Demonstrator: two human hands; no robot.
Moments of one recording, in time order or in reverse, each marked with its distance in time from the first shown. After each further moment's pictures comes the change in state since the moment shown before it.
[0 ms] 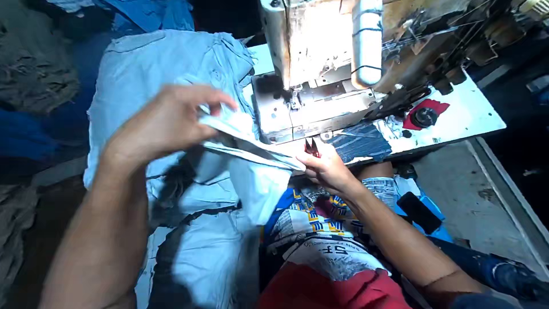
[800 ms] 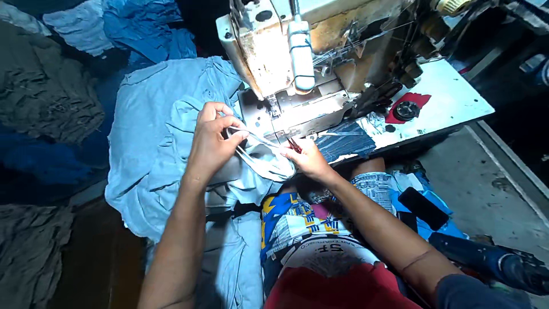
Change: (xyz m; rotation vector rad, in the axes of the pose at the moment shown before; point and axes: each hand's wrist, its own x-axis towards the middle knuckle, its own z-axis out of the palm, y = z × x) left_hand 0.018 0.031 0.086 0.027 0.278 -0.212; right_hand 0.018 0.010 -0.023 -0.458 0.086 -0.407
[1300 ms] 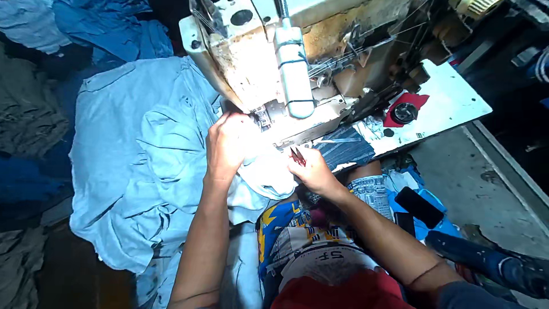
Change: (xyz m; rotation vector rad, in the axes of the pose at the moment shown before) left_hand 0.034 -0.001 0.075 0.068 0.132 0.045; right_hand 0.003 0.000 -0.014 0.011 0.122 0.082
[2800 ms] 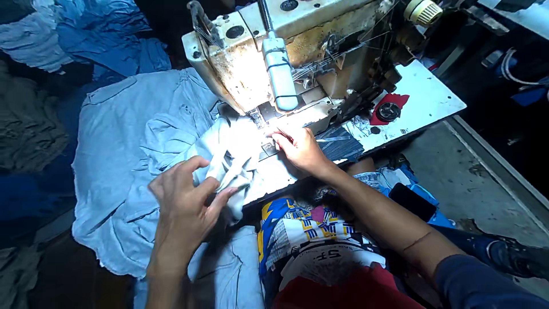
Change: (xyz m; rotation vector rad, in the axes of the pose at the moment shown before) left_hand -0.101 0.005 -0.093 0.194 -0.078 0.152; right_hand 0.021 -0.032 -0.008 -0.377 0.038 -0.322
